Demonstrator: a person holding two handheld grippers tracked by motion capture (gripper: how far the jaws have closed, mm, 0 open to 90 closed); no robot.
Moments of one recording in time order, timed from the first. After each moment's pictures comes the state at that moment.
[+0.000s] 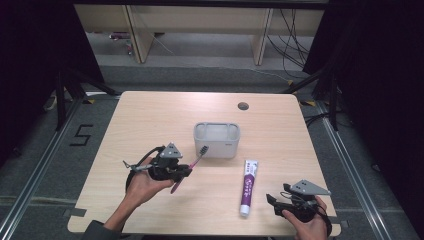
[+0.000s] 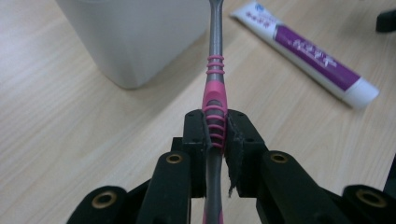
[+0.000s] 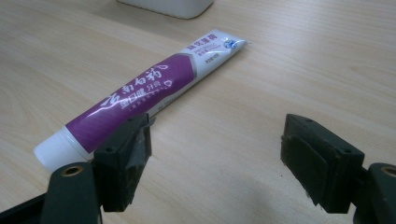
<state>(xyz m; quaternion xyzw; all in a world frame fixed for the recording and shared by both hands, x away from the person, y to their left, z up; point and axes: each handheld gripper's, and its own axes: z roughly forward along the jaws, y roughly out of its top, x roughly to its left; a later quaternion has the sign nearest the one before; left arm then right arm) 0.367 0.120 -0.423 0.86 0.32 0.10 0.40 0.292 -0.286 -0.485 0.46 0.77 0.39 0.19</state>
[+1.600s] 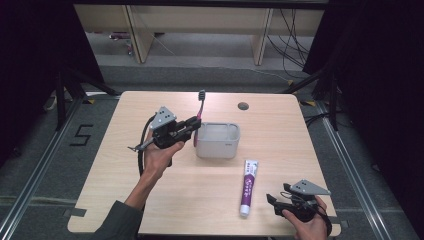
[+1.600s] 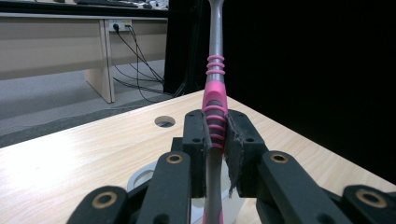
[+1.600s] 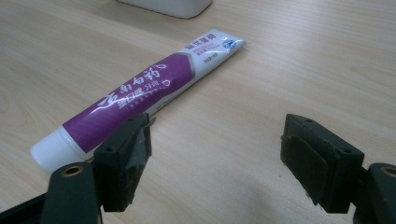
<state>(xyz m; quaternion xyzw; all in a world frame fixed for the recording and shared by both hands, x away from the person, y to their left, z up) 0.419 0.103 -0.374 0.69 0.35 0.20 0.60 0.291 -0.285 -0.486 0.47 0.77 0.40 0.18</state>
